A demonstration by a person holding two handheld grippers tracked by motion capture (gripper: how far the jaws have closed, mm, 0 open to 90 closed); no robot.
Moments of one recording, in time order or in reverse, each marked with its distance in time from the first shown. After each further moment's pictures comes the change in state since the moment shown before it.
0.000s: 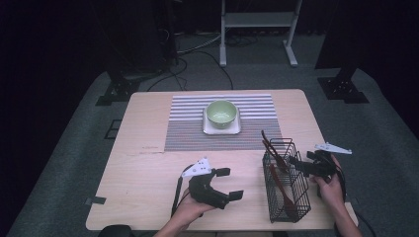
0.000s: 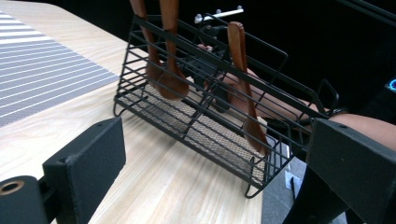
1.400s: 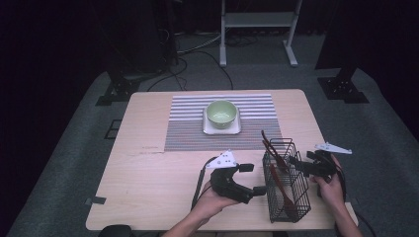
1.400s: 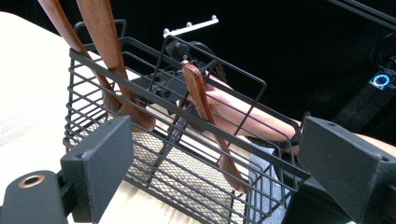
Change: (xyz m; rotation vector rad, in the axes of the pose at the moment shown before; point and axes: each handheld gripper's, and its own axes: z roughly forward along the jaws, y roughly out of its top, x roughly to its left) left arm -0.020 0.033 0.047 0.024 -0.052 0.026; right arm 0.000 0.000 0.000 -0.002 0.005 -0.009
